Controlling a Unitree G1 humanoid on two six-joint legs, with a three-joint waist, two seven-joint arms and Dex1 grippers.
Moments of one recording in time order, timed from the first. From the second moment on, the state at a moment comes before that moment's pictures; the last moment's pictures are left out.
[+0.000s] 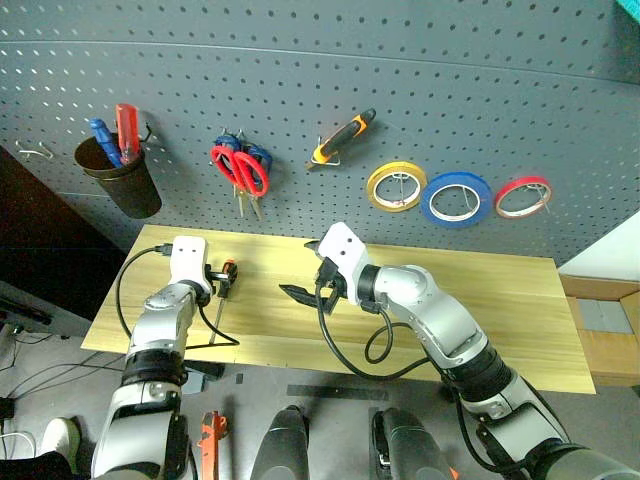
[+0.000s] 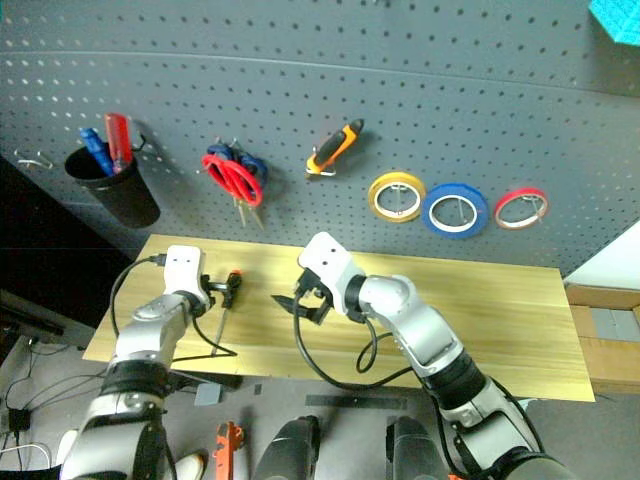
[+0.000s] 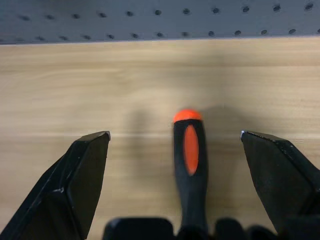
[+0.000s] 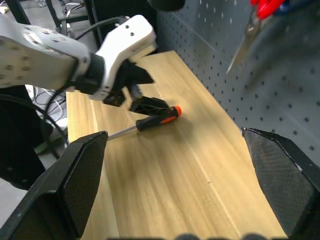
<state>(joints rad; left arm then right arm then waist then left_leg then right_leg) -0.55 0.45 0.18 0.69 -0.09 0.32 -0.32 -0.60 -0.14 0.44 -0.11 0.13 0.58 0.56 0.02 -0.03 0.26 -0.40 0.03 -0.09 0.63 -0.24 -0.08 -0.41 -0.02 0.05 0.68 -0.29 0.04</state>
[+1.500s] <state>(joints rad) -0.55 0.64 0.27 -0.22 0.11 0.32 -0.06 -0.54 -0.03 0.19 -0.23 0.45 0.50 0.67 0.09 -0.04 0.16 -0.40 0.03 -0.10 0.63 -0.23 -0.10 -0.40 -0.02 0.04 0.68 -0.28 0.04</state>
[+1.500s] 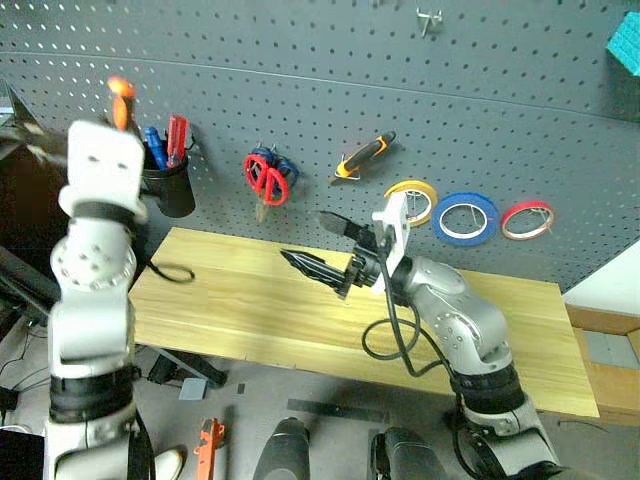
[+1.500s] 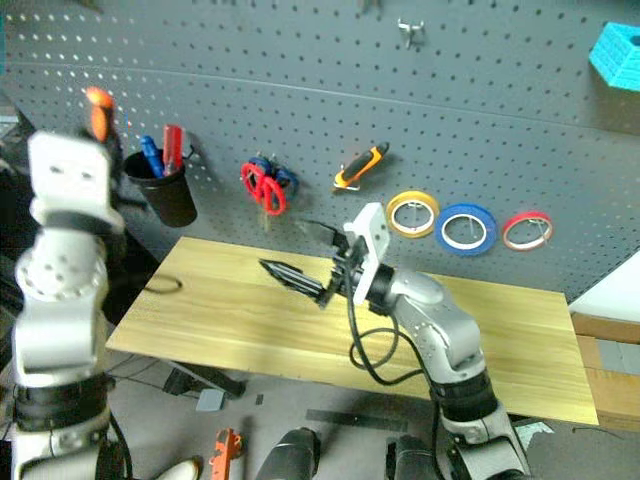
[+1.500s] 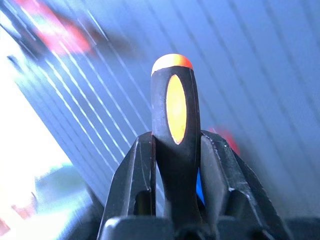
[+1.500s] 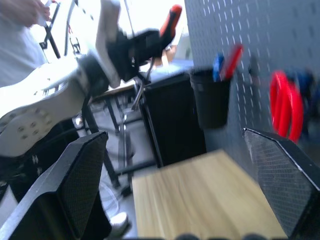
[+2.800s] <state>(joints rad) -1.24 0.70 0.25 1.19 0.03 -0.44 -0.20 -0.77 0.12 0.20 0.06 0.29 0.23 0.45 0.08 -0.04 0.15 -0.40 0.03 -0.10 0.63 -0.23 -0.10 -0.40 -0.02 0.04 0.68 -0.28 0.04</state>
